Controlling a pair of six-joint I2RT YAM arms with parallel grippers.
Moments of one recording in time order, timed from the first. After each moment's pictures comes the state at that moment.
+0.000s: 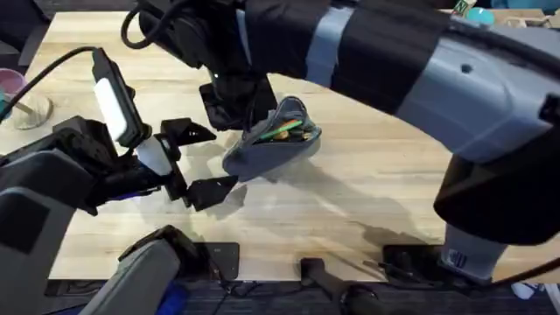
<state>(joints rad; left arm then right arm) 0.57 1.09 0.52 -1.02 1.02 1.58 1.00 2.12 2.07 -1.31 0.12 0.67</state>
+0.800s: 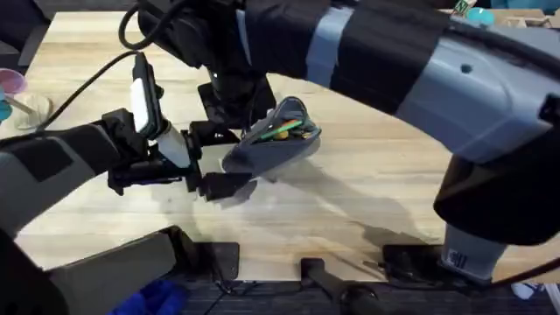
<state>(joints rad) 0.40 1.35 0.50 -0.81 1.11 1.57 1.00 2.12 2.07 -1.30 0.12 0.65</state>
